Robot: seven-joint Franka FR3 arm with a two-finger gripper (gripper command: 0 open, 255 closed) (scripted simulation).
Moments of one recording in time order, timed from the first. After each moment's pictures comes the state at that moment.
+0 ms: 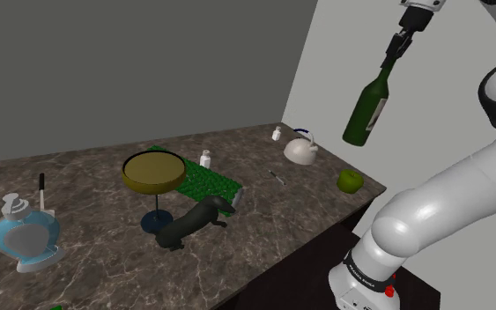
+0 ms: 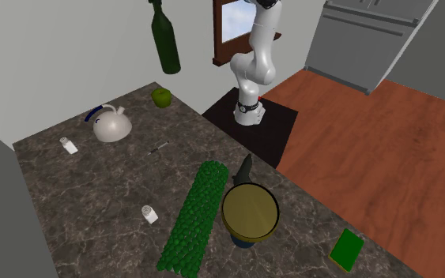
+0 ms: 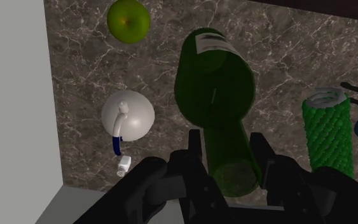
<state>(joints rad) -0.14 -0.34 -0.54 -1.40 -0.12 1.18 -0.65</state>
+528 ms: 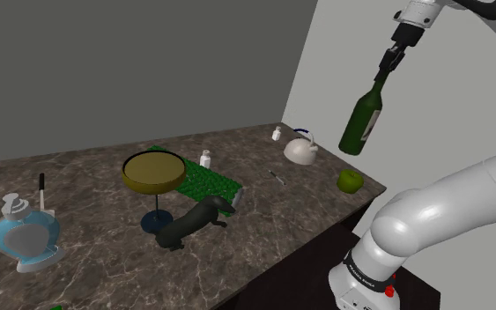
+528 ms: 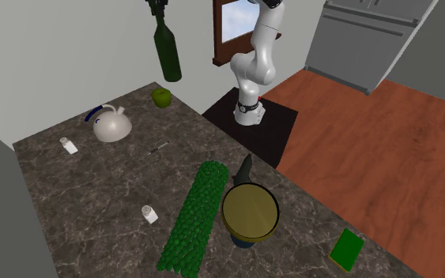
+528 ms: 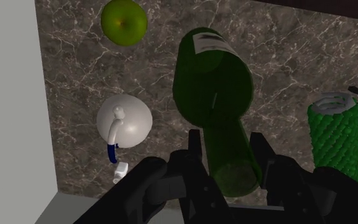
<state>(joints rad) -0.15 -0.44 -0.50 -1.61 -0.15 1.31 -0.62</state>
